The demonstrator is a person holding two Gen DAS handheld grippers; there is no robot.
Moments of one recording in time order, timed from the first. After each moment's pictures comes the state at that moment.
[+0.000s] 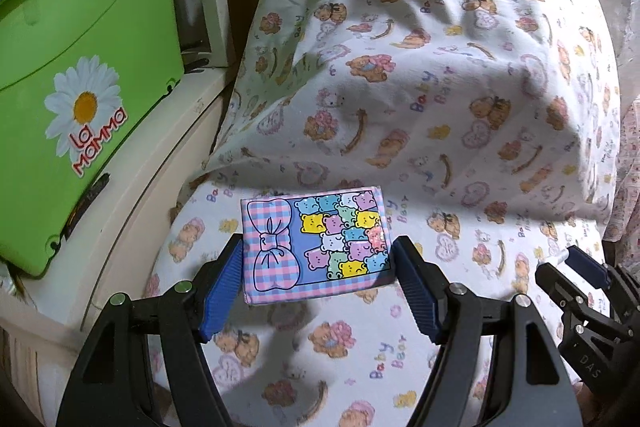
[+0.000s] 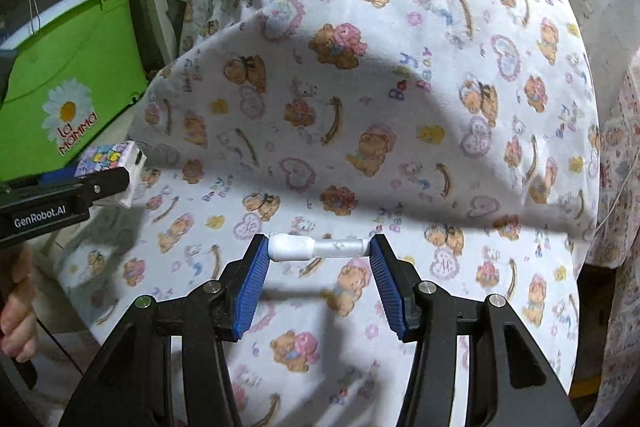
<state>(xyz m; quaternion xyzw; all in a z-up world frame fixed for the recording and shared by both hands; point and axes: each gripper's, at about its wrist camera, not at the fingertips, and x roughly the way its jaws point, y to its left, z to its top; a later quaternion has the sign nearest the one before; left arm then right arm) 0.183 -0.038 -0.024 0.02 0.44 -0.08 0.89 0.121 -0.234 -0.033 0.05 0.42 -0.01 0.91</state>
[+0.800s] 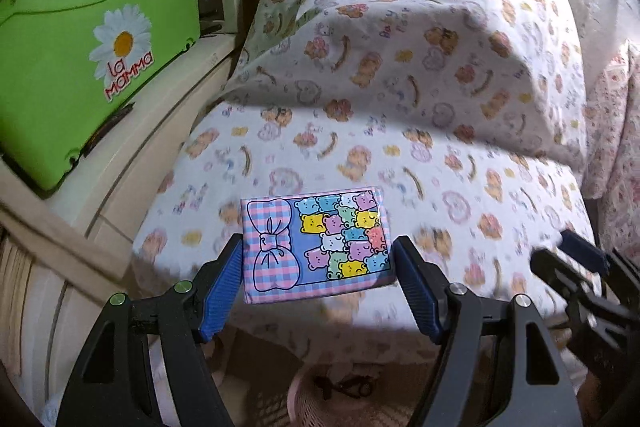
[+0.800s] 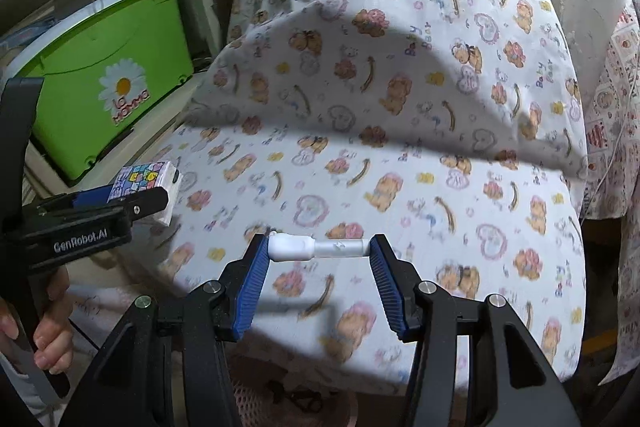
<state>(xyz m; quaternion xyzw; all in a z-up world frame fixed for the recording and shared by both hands) 0.075 -0.021 -0.033 0.01 0.45 -0.09 0.89 0.022 -0.211 -0.022 0.06 0.41 0.04 0.91</state>
